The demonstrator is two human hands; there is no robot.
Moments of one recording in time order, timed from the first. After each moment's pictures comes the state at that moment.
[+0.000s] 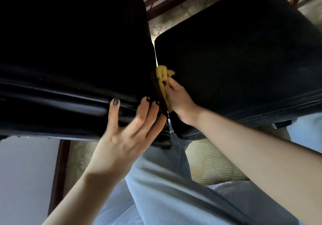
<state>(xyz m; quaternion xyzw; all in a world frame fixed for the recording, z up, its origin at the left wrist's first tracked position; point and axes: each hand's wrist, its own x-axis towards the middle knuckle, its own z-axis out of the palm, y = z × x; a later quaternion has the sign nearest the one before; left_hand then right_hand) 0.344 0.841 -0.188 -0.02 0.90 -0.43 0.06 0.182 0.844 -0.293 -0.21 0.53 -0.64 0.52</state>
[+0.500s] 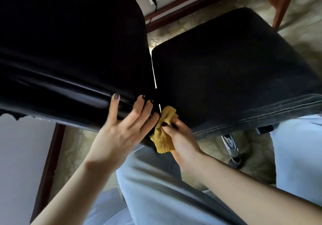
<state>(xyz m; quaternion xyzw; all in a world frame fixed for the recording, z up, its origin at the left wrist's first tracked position) 0.340 0.844 -0.184 -0.03 0.91 -0.41 0.04 0.235 0.930 -0.288 -0.01 0.45 -0.67 0.60</state>
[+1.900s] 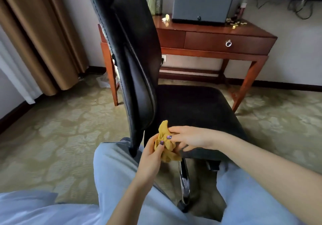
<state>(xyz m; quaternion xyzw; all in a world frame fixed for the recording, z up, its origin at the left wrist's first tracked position) 0.341 0.993 -0.250 -0.38 0.54 0.69 -0.32 0.183 1.010 -0.184 -0.52 0.66 -0.14 0.52</state>
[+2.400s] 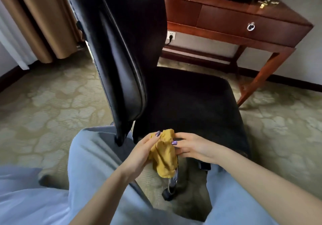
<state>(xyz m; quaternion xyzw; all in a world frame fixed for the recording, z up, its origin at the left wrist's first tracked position) 0.301 0.959 -0.283 -0.37 0.47 0.77 -0.21 0.109 1.001 -0.267 -0.37 0.60 -0.25 0.66</state>
